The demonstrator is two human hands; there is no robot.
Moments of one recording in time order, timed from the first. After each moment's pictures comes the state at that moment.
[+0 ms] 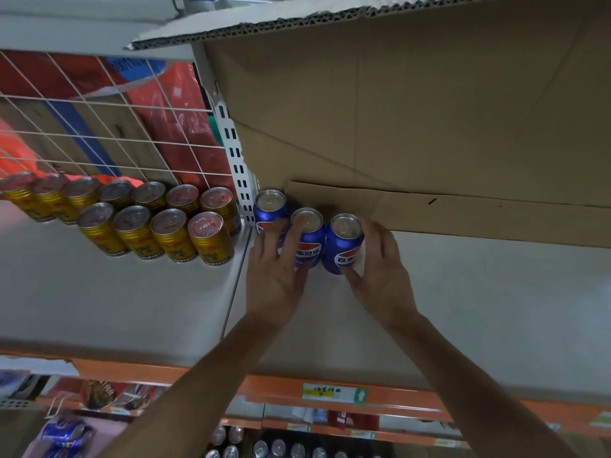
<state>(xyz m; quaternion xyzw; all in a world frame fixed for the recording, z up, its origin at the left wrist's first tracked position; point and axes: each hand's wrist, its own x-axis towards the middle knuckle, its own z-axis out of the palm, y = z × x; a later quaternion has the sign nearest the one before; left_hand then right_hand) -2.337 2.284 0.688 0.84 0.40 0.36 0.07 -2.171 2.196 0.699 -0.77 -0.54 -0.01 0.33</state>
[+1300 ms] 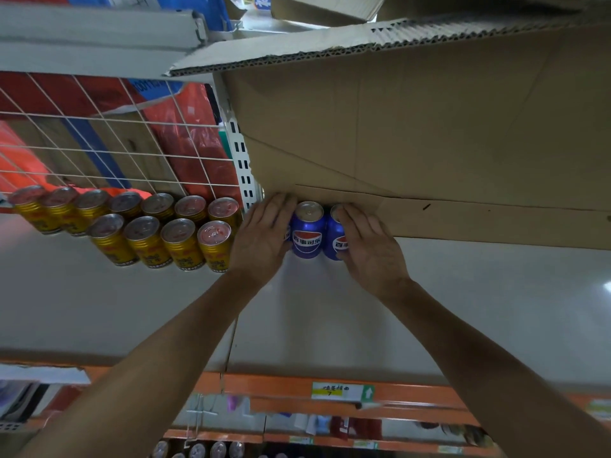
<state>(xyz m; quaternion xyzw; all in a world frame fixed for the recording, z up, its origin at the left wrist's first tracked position) -2.355 2.355 0.722 0.91 0.33 0.24 -0.02 -2.159 2.232 0.715 -0.71 -0.65 -0.17 0.18</state>
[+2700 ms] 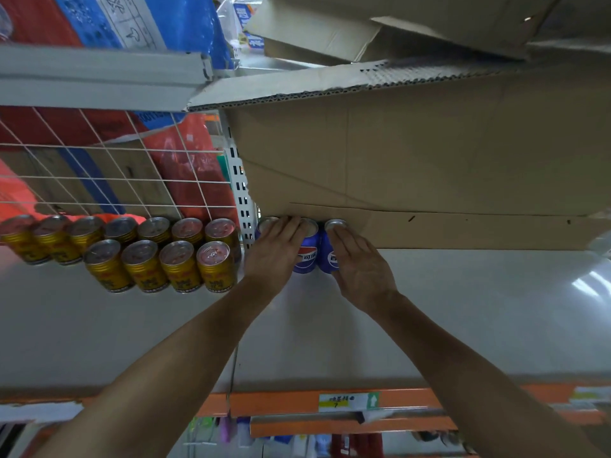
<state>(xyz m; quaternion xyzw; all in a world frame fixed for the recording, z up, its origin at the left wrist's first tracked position) -2.332 2.363 0.720 0.94 0.28 0.17 -0.07 -2.180 2.225 0.717 -0.74 -0.63 -0.13 0.17</state>
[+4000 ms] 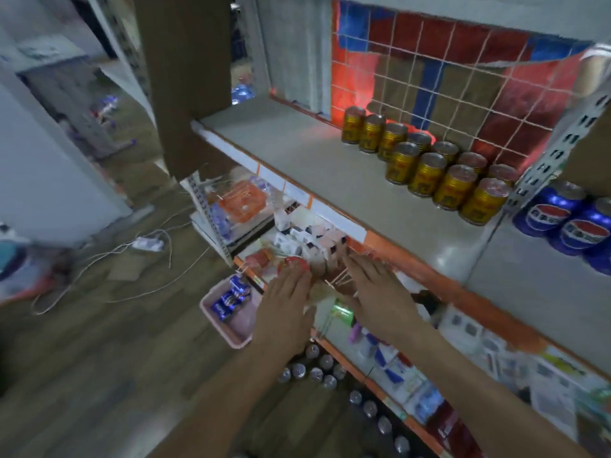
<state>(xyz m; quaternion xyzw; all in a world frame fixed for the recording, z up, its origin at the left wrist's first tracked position) -2.754 2.101 0.660 0.73 0.66 0.18 0.07 -2.555 2.158 0.686 -0.48 -0.87 0.02 0.09</state>
